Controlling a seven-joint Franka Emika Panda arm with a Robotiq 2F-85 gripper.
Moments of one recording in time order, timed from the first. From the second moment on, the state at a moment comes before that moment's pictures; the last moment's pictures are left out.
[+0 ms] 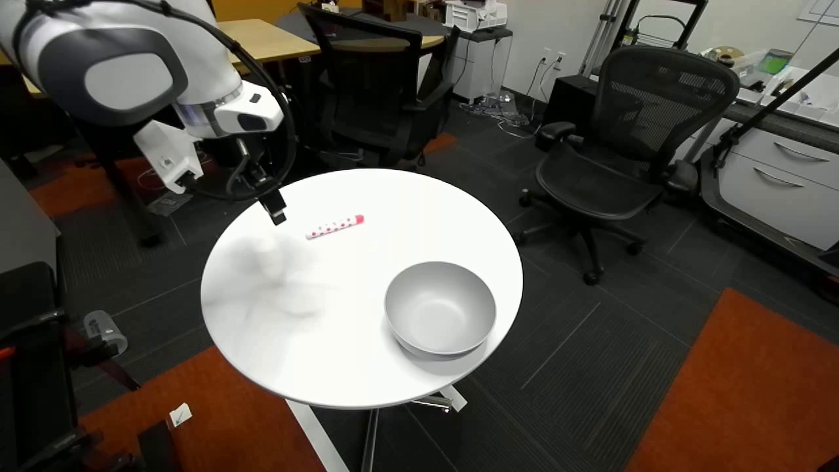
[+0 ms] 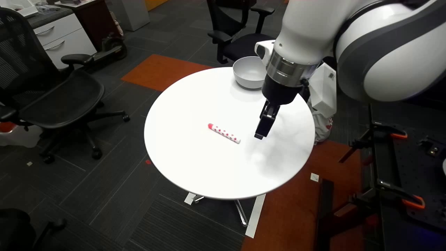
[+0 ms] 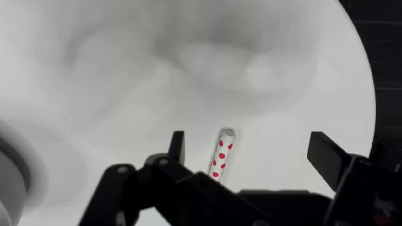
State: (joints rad) arm 0.08 0.24 0.04 -2.45 -0.03 2.88 0.11
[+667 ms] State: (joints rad) arm 0.32 0.51 -0.17 -2.19 -0.11 2.92 0.36
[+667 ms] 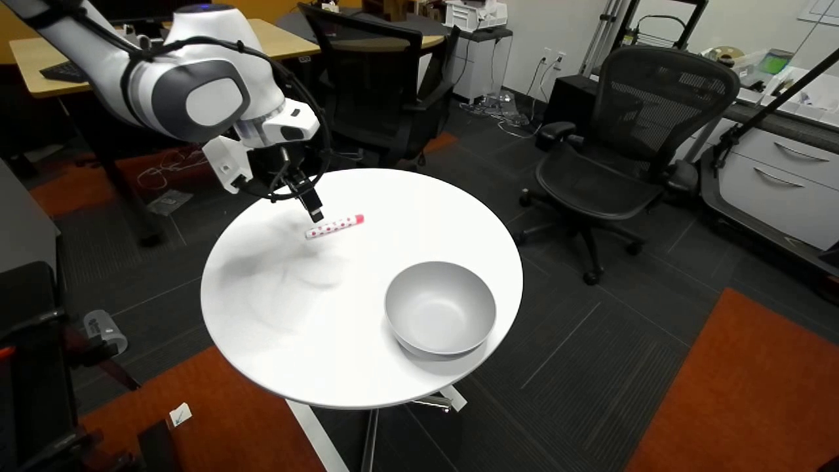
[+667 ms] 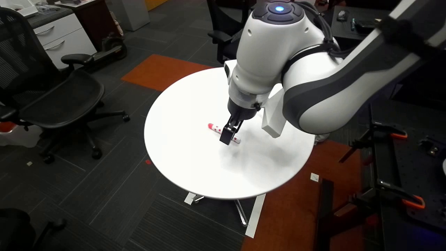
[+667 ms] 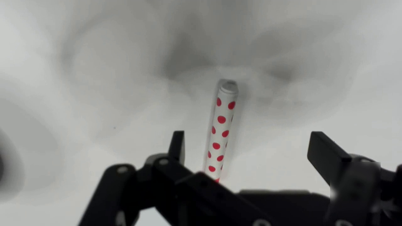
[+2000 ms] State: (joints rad) arm 0.29 0.73 -0.23 -1.94 -0.09 2.80 0.38
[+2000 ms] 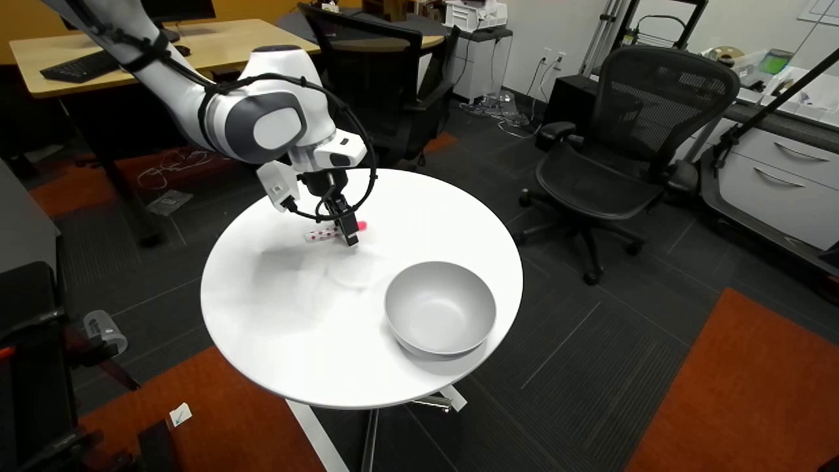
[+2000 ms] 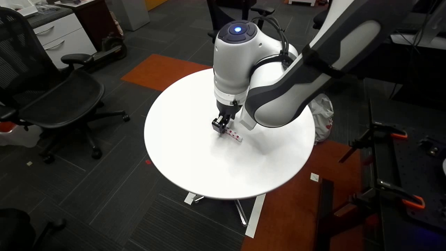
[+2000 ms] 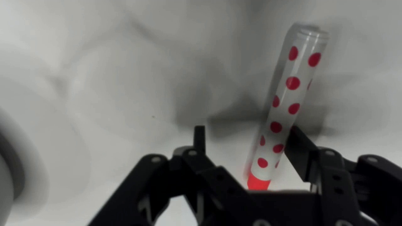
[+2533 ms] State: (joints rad) arm 0.29 0.73 -0.23 -1.93 -0.09 2.79 0.38
